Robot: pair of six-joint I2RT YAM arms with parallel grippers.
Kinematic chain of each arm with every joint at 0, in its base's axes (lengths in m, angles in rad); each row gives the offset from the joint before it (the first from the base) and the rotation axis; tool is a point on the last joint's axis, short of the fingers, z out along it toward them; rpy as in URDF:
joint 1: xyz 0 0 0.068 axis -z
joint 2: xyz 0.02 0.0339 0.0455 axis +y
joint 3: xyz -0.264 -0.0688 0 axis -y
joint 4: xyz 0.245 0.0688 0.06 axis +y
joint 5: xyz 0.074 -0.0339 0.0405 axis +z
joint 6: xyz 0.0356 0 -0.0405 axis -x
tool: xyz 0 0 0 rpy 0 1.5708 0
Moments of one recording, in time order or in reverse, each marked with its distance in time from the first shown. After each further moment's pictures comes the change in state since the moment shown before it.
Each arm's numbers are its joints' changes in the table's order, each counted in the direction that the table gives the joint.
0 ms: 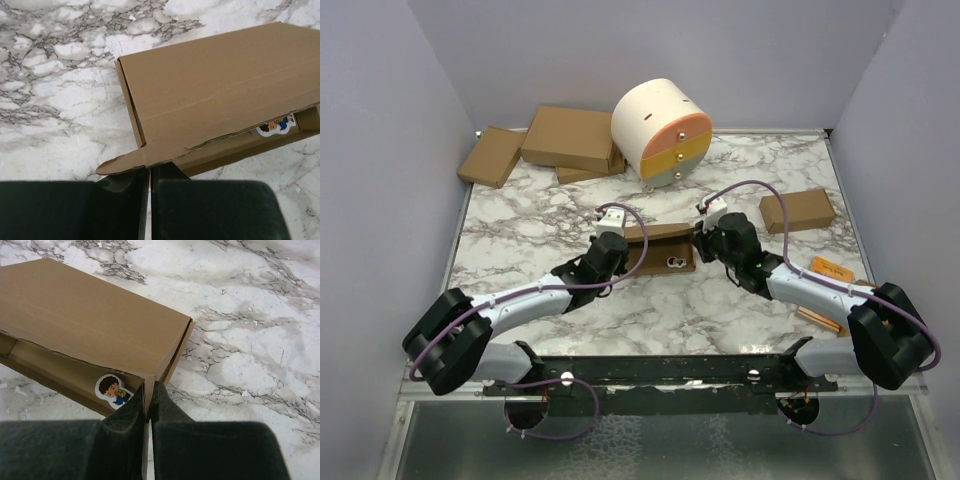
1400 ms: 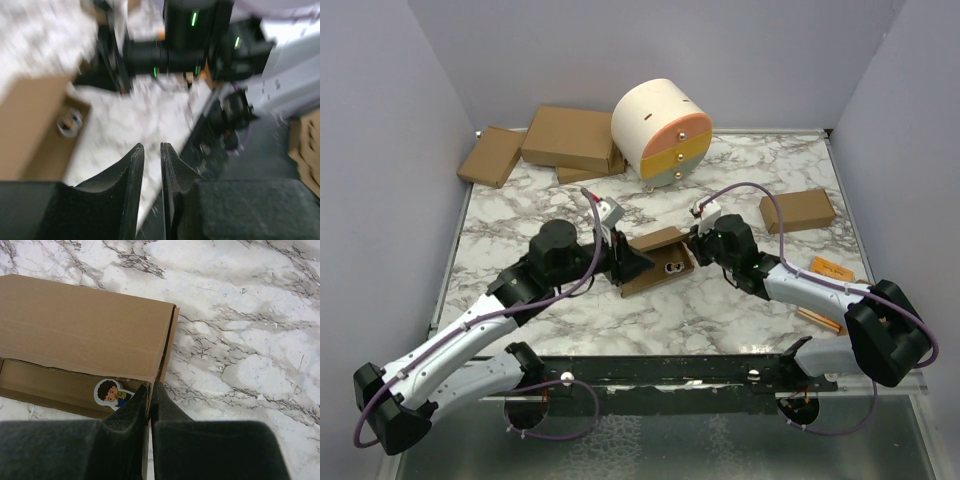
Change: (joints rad) left arm 0.006 -0.453 0.114 0.259 -0.799 0.031; right arm -0.021 0.018 0.000 0.004 0.040 0.023
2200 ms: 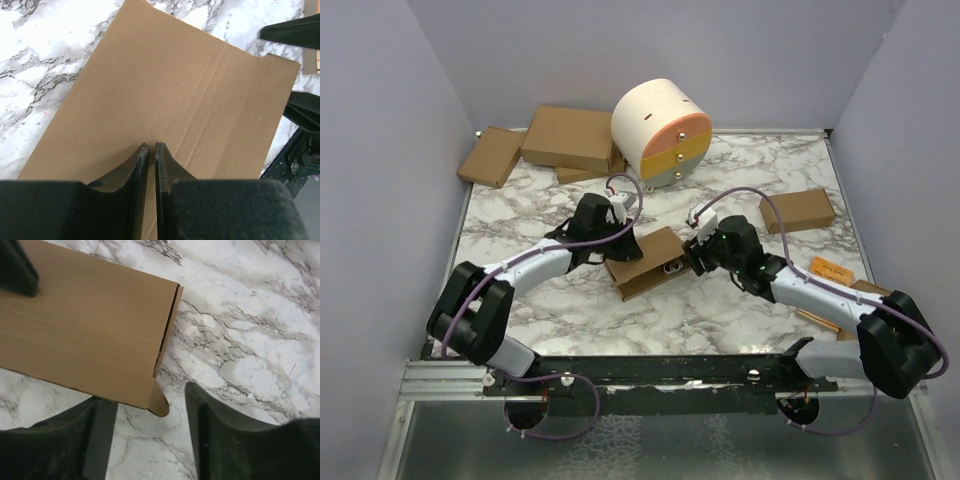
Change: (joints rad) left arm -0.283 0.615 0.087 -0.114 -0.066 -0.087; right arm 0.003 -0.043 -0.001 0.086 0.069 0.145
